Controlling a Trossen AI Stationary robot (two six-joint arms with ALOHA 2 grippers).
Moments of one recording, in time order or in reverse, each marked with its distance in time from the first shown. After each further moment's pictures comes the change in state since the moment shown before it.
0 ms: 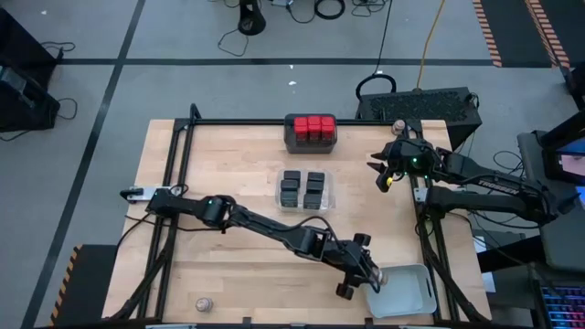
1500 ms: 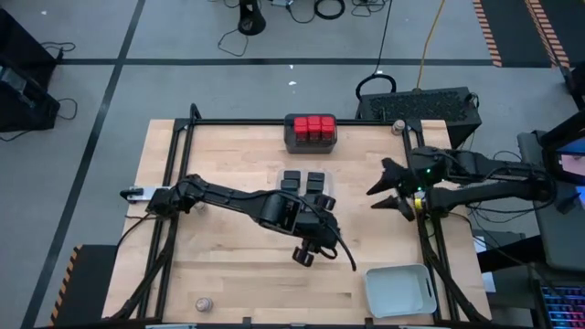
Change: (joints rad) left arm 0.028 -0.372 0.001 -0.823 -0.223 0.131; right arm 0.323 0.050 0.209 -0.115 -0.434 0.108
